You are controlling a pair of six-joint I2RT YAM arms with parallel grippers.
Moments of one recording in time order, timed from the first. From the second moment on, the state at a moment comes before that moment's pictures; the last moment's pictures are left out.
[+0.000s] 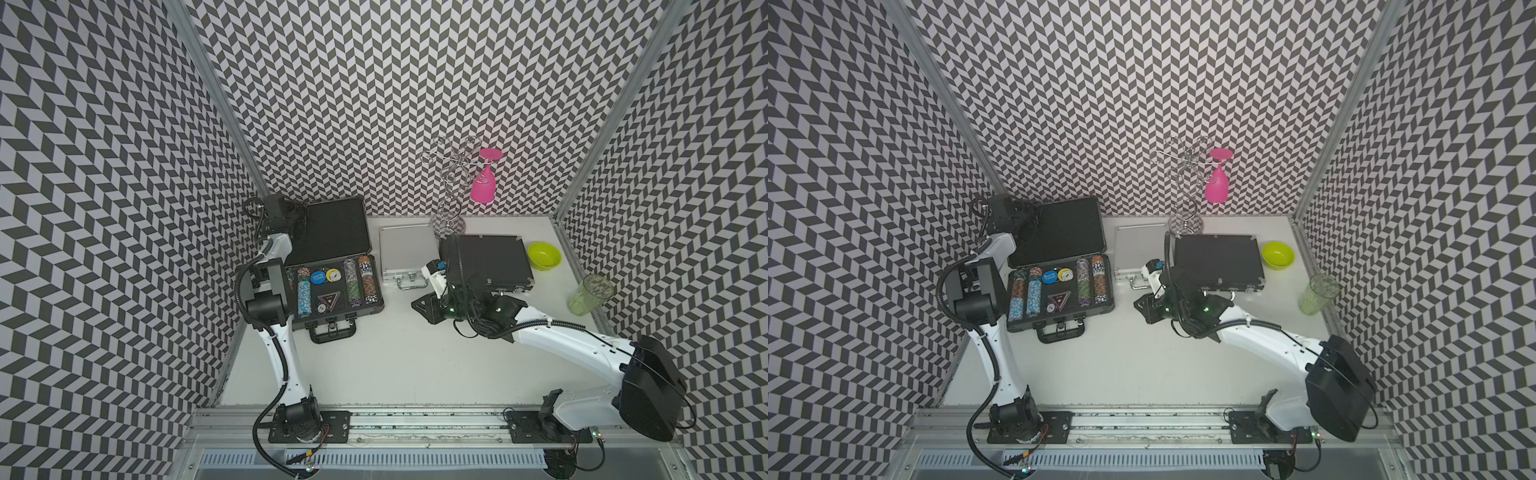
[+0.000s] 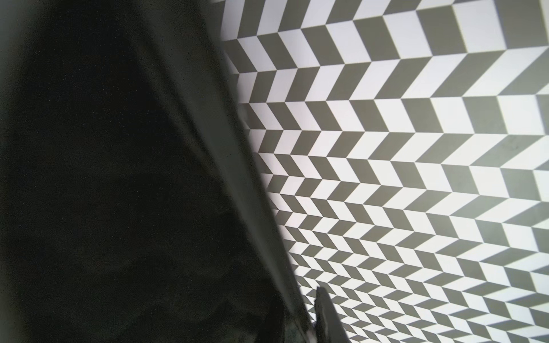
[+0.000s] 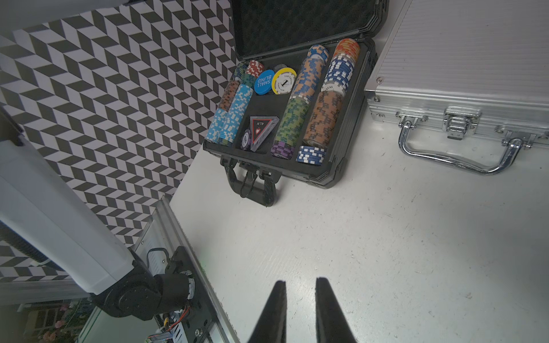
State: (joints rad) left arm 0.23 2.22 1.76 0.16 0.32 -1.41; right arm 0.82 1.39 0.96 -0.17 -0.24 0.50
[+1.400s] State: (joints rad) left arm 0.32 1.01 0.64 0.07 0.40 -1.31; right arm 0.82 1.33 1.06 -0.22 -0.13 0.49
